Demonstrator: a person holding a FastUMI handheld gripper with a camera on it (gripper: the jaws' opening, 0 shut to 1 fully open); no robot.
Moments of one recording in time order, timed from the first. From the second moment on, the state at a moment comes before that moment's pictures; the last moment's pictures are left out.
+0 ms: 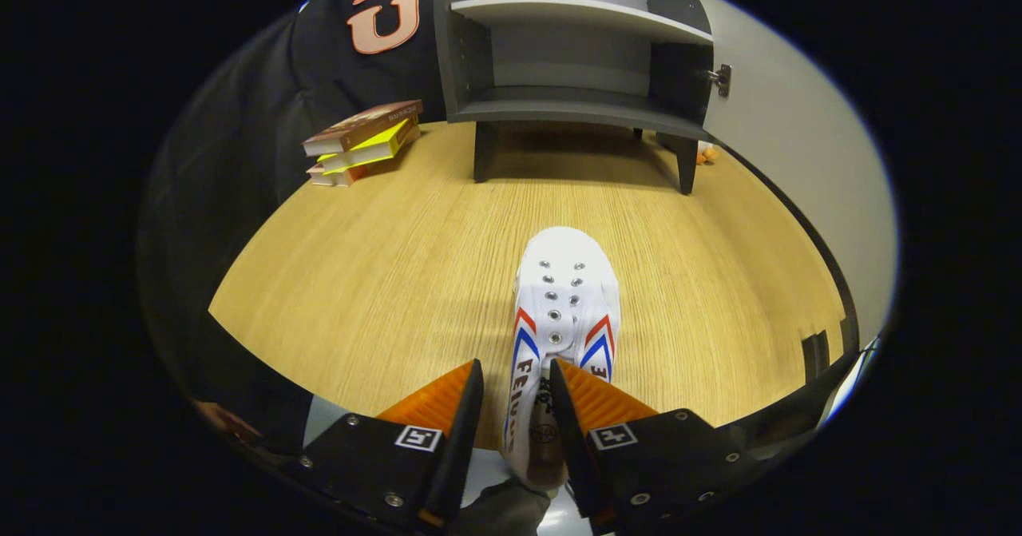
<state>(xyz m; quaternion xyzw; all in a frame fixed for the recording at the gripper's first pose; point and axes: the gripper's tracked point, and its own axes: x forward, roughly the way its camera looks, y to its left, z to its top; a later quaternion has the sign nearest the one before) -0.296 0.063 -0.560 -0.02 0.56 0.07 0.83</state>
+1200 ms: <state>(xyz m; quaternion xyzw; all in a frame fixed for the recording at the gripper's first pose) -0.129 0.030 -0.357 0.01 0.41 0.07 0.91</state>
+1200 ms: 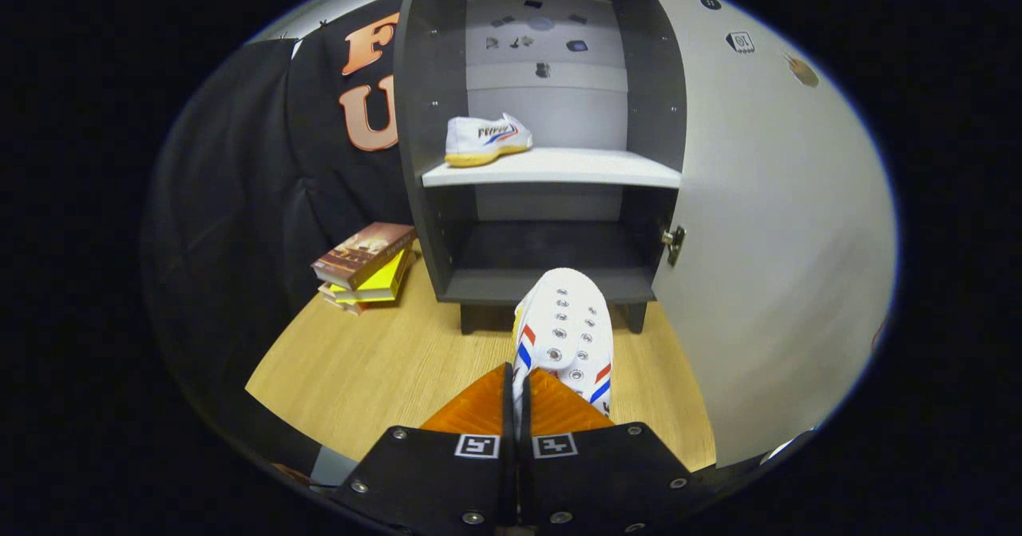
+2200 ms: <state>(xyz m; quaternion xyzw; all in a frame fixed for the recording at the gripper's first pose) 0.176 0.001 -0.352 -0.07 0.36 0.05 0.93</state>
